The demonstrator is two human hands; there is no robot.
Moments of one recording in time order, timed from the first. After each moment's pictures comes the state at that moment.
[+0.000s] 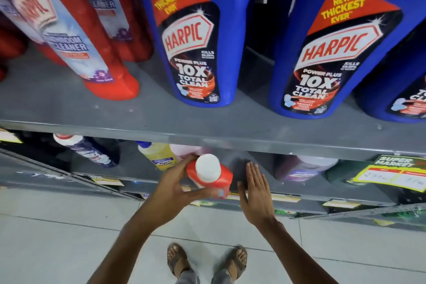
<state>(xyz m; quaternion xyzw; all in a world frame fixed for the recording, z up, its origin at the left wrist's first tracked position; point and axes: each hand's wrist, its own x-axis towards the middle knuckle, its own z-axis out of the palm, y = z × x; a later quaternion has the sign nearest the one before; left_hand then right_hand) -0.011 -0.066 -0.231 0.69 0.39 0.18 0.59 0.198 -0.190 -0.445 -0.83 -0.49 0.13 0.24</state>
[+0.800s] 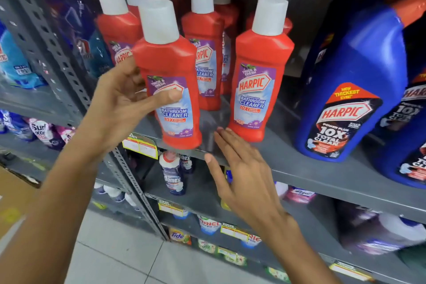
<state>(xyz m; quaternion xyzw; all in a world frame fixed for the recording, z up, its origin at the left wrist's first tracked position) -0.216 0.093 -0.014 0.71 0.31 0.49 0.40 -0.007 -0.028 -0.138 -0.64 -0.68 -0.07 0.35</state>
